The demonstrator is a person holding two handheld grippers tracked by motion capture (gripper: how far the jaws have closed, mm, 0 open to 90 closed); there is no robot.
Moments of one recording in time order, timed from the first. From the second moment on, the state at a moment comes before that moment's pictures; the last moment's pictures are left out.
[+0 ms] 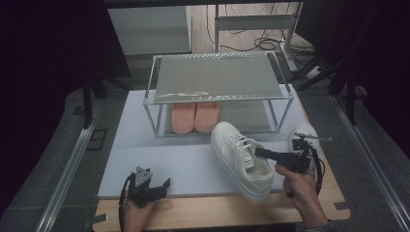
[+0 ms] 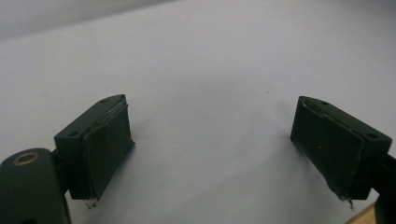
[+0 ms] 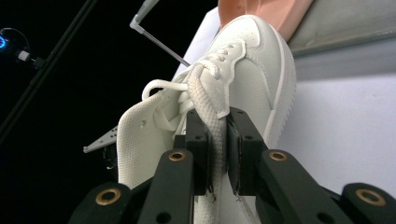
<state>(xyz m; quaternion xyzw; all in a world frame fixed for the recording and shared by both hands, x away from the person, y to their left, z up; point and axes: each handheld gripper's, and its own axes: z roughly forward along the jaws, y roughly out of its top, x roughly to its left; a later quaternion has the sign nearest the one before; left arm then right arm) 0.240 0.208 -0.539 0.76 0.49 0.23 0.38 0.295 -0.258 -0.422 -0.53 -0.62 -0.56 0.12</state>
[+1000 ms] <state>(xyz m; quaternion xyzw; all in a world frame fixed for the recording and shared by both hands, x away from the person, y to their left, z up) 0.240 0.208 -0.540 0.75 0.49 0.23 0.38 0.299 -0.245 -0.388 -0.50 -0.62 -0.59 0.16</state>
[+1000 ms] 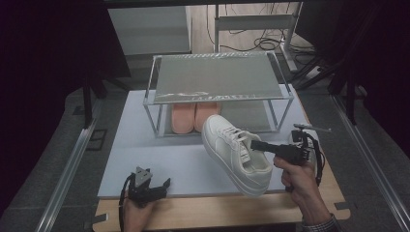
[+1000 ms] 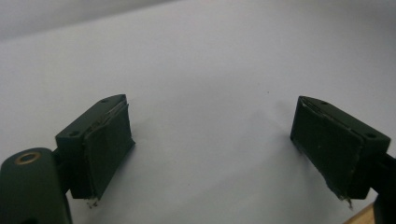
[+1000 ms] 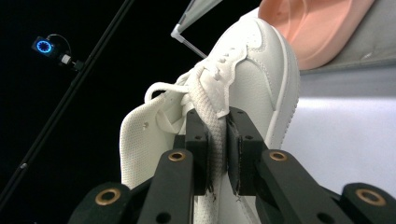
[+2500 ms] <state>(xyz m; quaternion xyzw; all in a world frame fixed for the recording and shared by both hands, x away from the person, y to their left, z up) 0.240 0.208 -0.539 0.76 0.49 0.23 0.38 0.333 -0.219 -0.324 -0.48 -0.58 -0.63 0.17</state>
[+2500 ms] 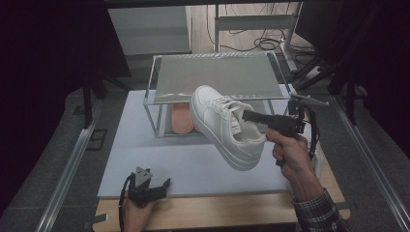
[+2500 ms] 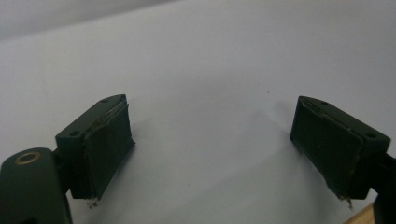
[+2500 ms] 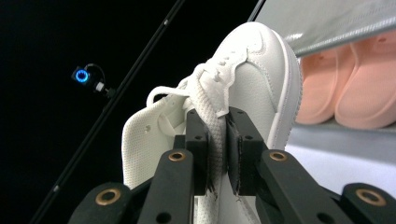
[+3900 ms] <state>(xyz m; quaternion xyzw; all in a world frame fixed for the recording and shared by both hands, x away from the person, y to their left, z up) 0.240 0.208 -0.539 0.76 0.49 0.23 0.38 0.430 -0.178 -0.317 -0.57 -0.53 -0.62 0.06</state>
